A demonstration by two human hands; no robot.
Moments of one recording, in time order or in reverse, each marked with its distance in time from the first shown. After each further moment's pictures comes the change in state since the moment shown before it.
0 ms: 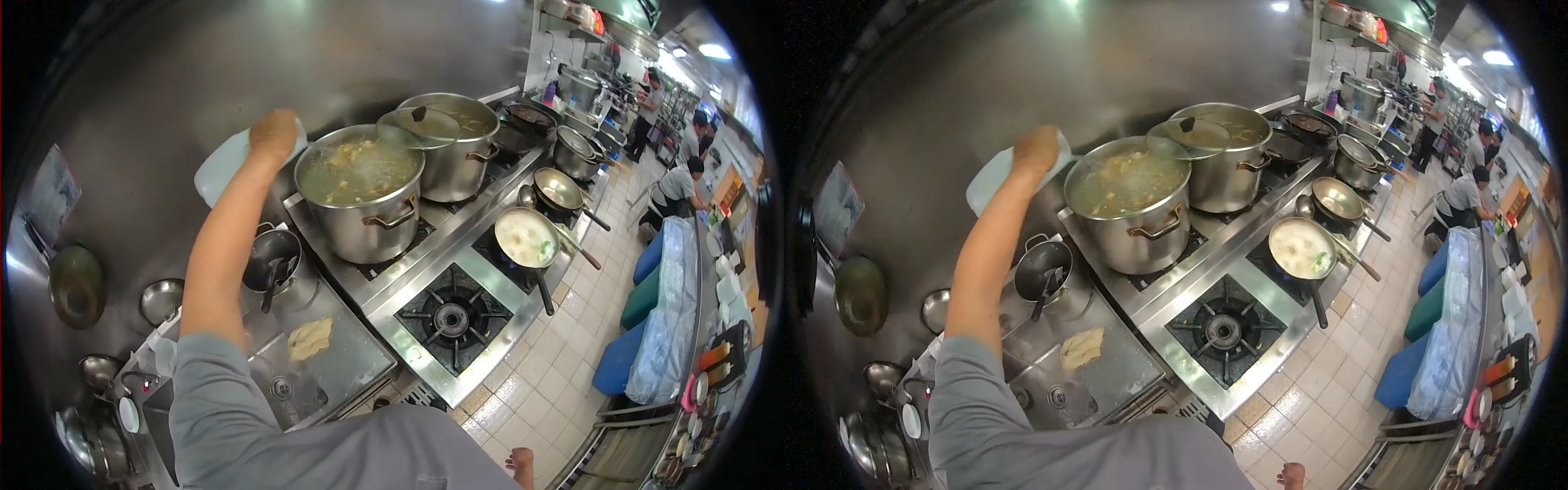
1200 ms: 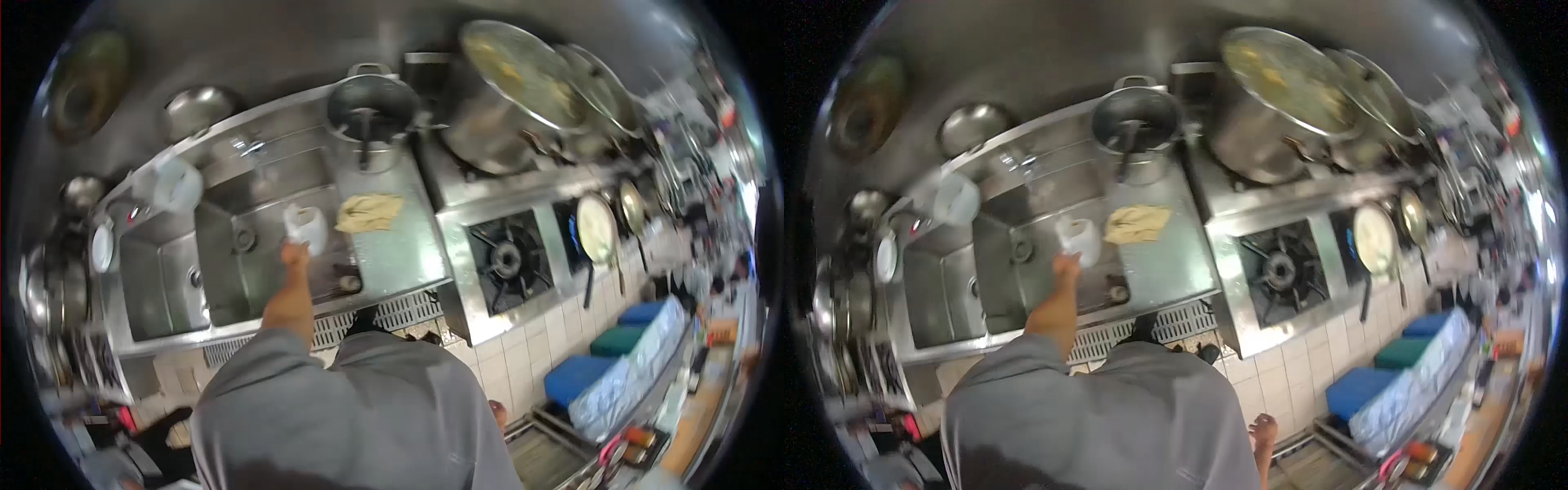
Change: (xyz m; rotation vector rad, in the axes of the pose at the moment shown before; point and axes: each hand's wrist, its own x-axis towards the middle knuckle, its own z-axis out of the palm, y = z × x) left_hand -0.690 -0.222 0.413 -0.260 -0.344 -1.099; right_hand -0.168 -0.093 0.053 -0.460 -0.065 -0.352
